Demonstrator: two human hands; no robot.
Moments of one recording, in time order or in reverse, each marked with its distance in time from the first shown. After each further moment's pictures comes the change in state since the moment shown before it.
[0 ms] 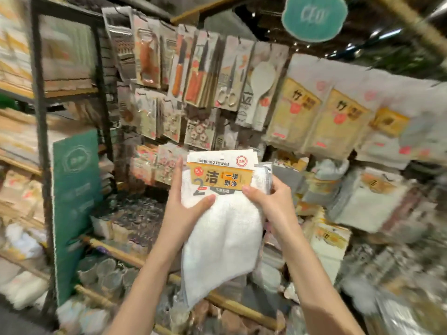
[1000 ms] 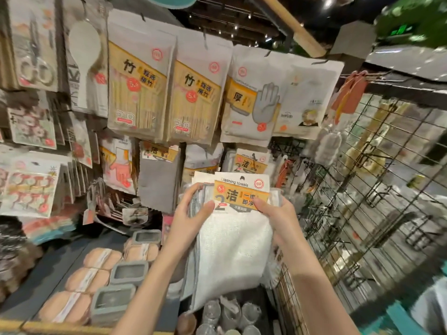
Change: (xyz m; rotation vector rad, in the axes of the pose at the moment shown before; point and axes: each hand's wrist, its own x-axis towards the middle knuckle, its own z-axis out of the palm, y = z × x) left_hand -0.035 -0.066 0.363 -0.077 -0.351 -0.189; right_hand 0.022 0.086 -0.370 0.165 0.382 0.238
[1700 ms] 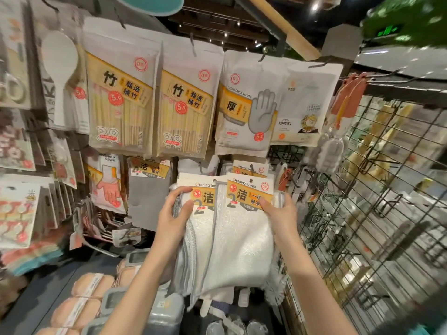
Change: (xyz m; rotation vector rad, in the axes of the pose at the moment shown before) left_hand 0.062 -0.022 -0.013 -0.077 0.026 0.062; right_hand 0.087 0.025 -0.002 -0.124 0.247 -0.116
